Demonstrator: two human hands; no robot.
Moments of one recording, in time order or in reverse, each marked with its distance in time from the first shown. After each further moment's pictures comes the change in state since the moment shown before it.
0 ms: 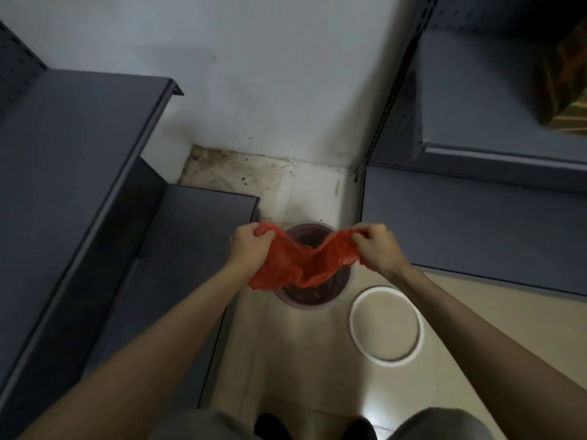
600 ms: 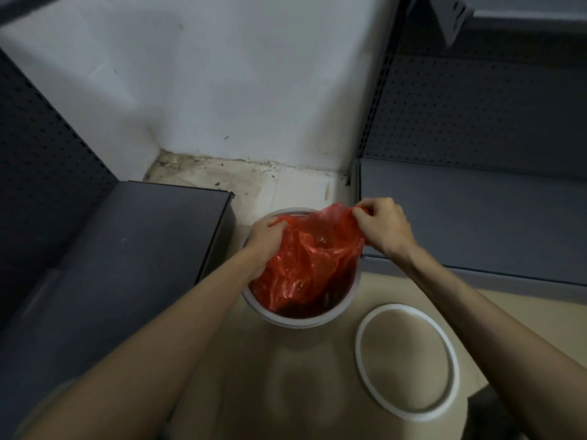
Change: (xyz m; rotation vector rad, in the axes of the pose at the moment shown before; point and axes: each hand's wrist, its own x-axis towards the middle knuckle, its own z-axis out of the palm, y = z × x) left_hand 0.108 -0.107 0.146 -0.328 -0.170 0.075; right_hand 0.075 0.108 0.075 -0.085 0.299 -0.144
